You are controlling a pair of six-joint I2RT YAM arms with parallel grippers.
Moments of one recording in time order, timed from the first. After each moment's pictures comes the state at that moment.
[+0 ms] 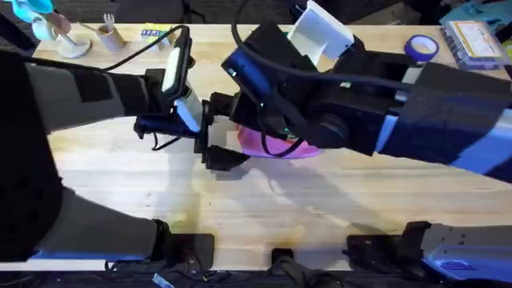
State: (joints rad) left arm 0.04 1.65 0.77 -0.70 1.18 1.54; right arm 0.97 1.53 1.20 -0.57 0.25 1.21
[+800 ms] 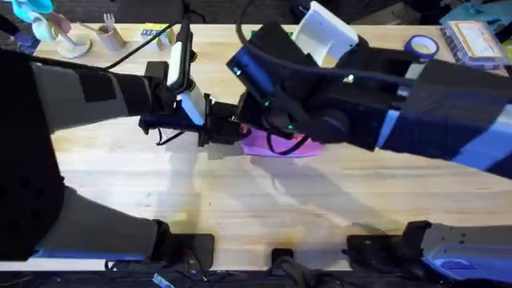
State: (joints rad) left arm 0.02 1.66 0.77 -0.53 1.18 1.39; right arm 0.94 1.53 1.20 -0.62 0.25 1.22
